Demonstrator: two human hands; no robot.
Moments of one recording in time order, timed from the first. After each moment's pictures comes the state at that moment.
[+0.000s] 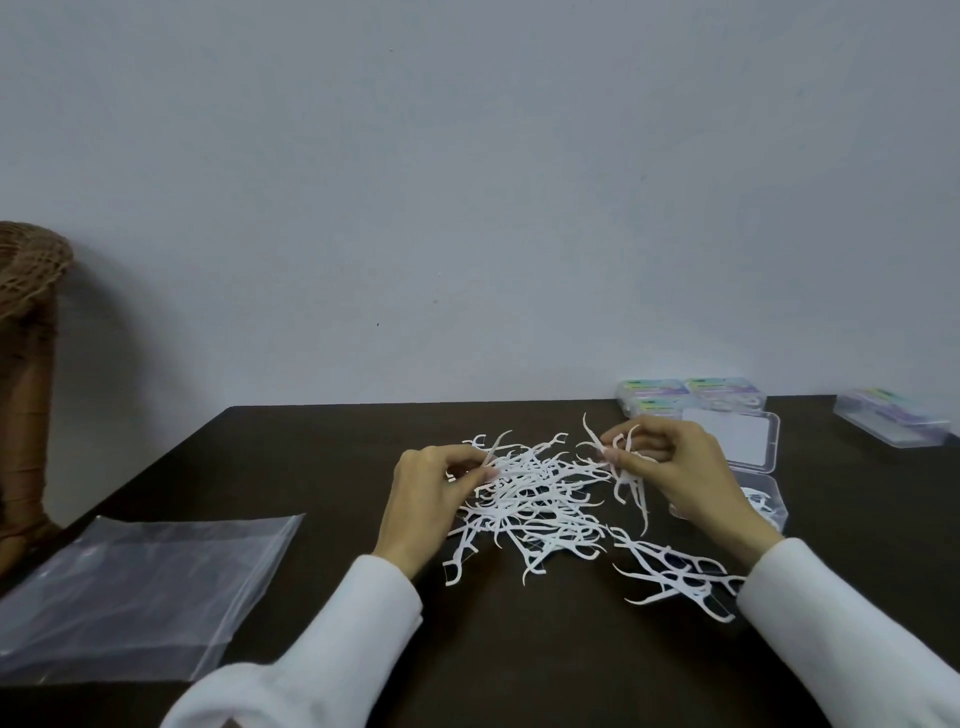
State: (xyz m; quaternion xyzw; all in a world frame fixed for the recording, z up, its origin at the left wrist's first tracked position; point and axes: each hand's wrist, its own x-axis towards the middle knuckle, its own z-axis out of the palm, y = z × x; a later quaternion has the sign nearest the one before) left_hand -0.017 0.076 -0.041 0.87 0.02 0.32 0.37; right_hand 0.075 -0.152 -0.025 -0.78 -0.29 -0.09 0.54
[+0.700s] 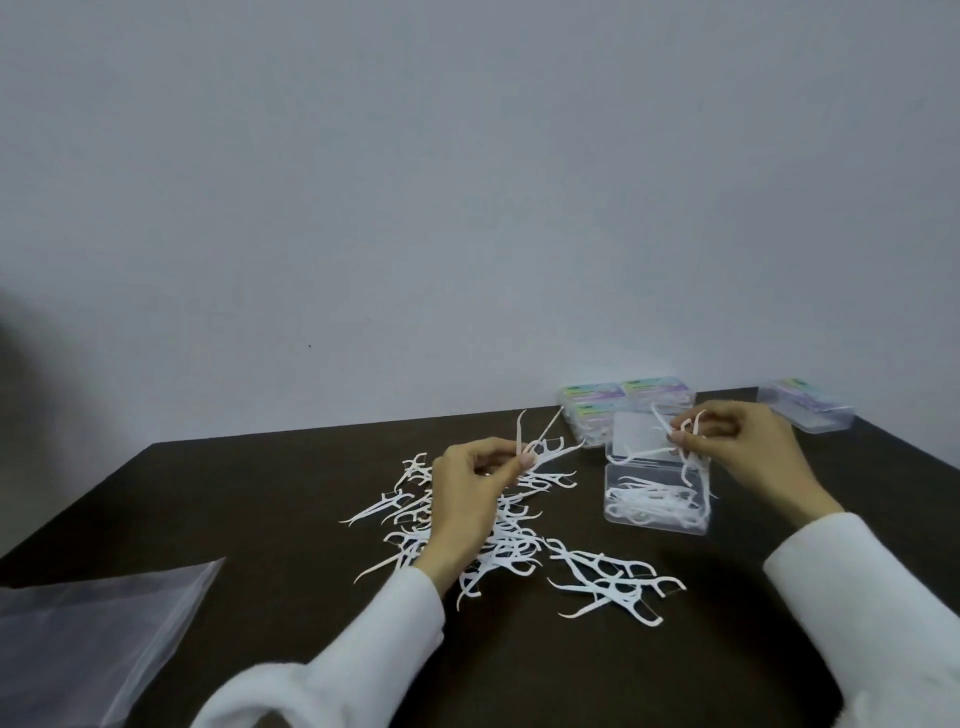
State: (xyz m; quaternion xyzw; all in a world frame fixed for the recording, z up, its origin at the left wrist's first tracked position) left_hand 0.034 -0.006 -0.036 0.78 -0.01 0.26 0.57; right_hand 0.114 -0.254 -0.015 -0.84 -0.13 -0.16 0.50
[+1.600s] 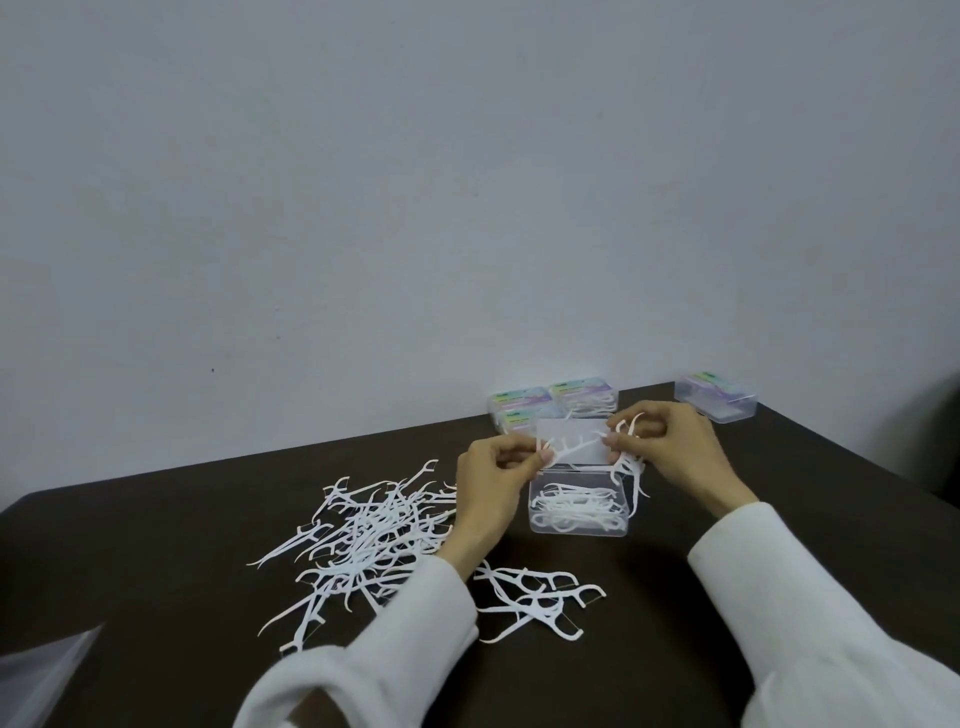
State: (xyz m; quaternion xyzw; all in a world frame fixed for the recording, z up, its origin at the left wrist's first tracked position) left_hand 0.095 -0.081 -0.045 0.78 -0.04 0.20 0.59; right_hand 0.117 -0.271 -0.017 -0.83 -0.10 -0.13 0.54
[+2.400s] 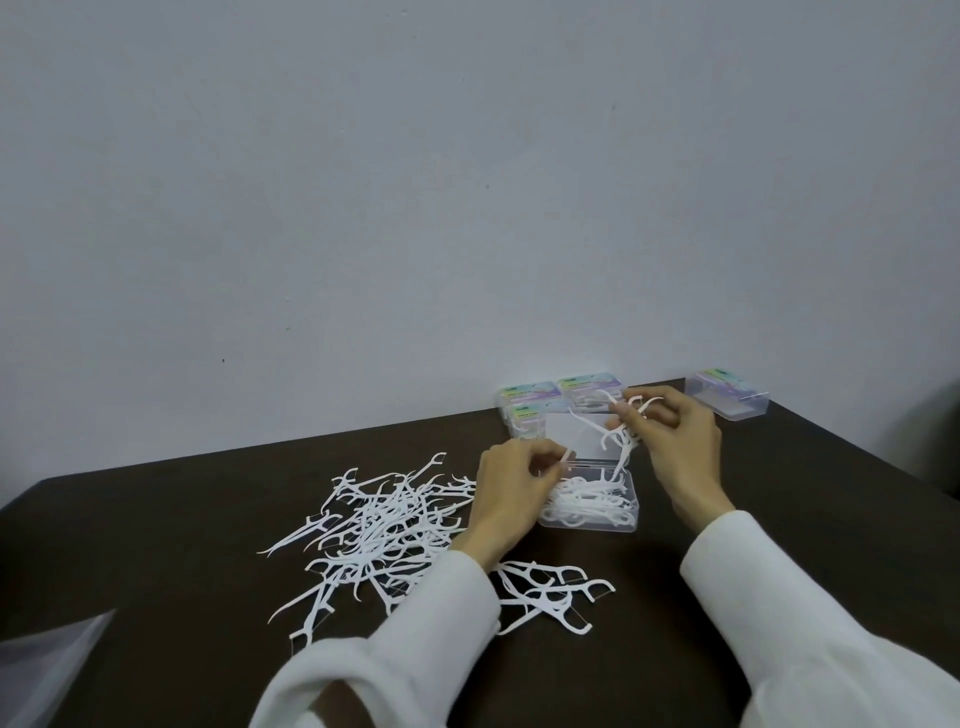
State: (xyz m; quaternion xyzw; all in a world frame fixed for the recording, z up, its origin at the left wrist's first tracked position) left_hand 0.096 -0.086 -0.048 0.89 -0.11 0.20 0.39; right_hand 0.116 -0.249 -0.028 -0.69 -0.05 -0.24 0.68
